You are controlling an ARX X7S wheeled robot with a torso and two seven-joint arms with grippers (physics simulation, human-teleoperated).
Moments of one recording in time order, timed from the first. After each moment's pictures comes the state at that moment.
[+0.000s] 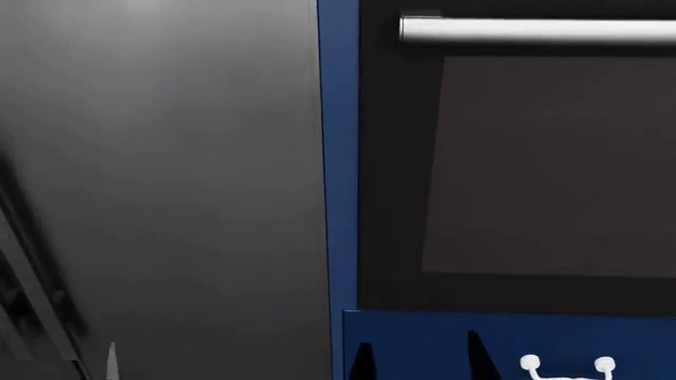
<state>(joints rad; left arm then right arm) 0.20 -0.25 0.23 0.46 0.32 0.07 -0.37 -0.12 0.26 -0.39 -0.43 -0.54 0.04 0.47</state>
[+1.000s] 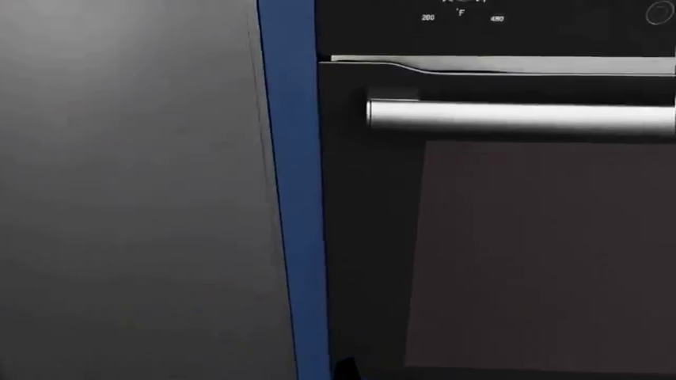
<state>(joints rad) 0.49 -0.29 0.18 0.87 0.77 0.11 -0.54 -0.25 0.32 -0.42 -0.72 -0.88 -0.01 0.61</state>
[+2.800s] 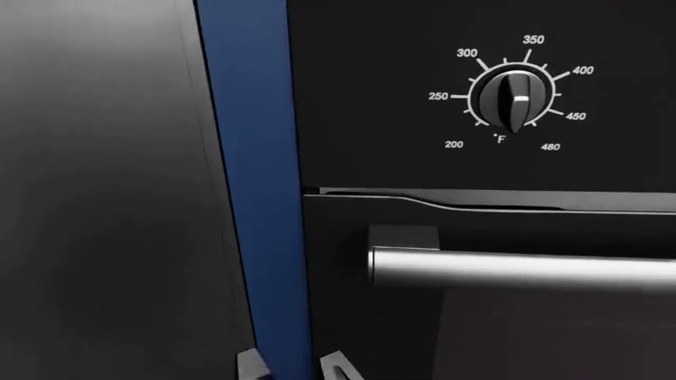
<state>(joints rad) 0.47 -0.30 0.22 0.87 0.80 0.10 -0.55 -0.18 0.22 -0.54 -0.75 -1.22 0.10 0.33</state>
